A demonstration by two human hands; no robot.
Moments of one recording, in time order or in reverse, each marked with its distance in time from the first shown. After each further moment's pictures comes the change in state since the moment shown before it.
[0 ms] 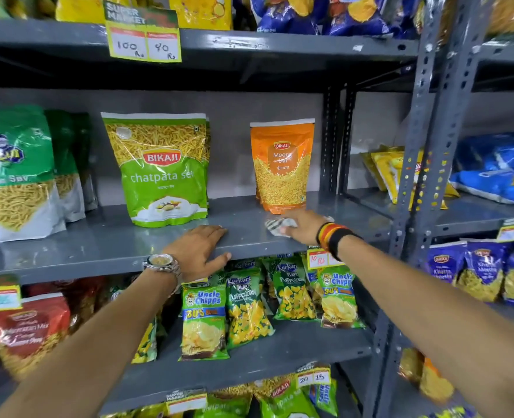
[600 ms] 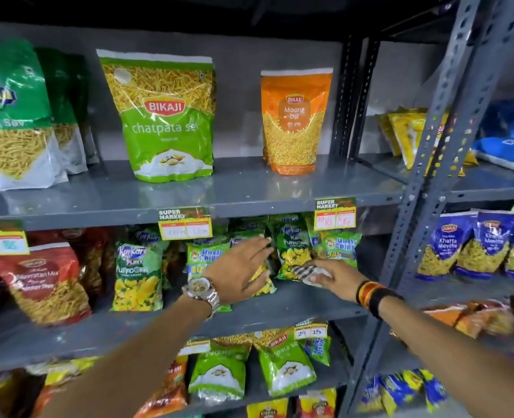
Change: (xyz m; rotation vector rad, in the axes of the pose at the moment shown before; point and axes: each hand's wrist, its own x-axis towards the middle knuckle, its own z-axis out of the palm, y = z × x) left_hand -0.041 0.090 0.113 -0.112 0.216 0.293; right_hand -0.107 0.091 0.130 0.117 -0.174 0.030
